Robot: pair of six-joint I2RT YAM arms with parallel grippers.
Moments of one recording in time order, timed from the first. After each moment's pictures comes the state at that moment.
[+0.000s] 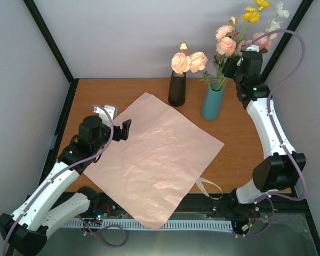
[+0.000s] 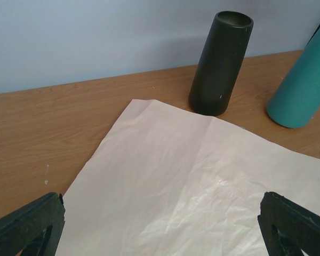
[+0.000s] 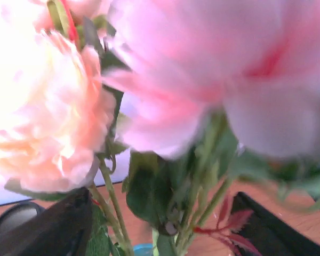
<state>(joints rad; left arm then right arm) -0.48 0.81 0.81 -0.38 -0.13 -0.12 0.11 1.54 1.60 -0.33 0.17 0.21</state>
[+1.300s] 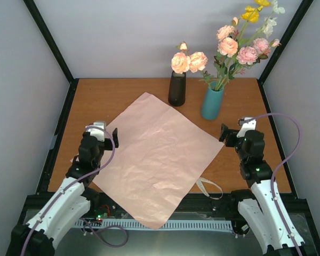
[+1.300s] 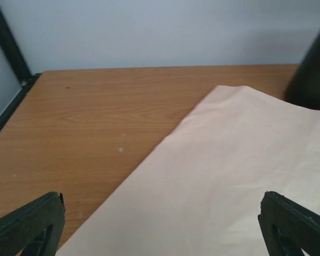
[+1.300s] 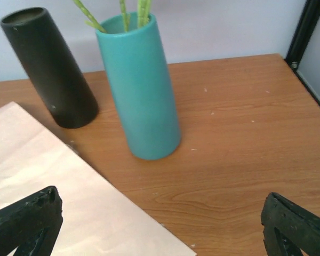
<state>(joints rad) -0.34 0.67 0.36 -0.01 -0.26 -0.08 0.11 0.63 0.55 -0.27 0.05 0.15</state>
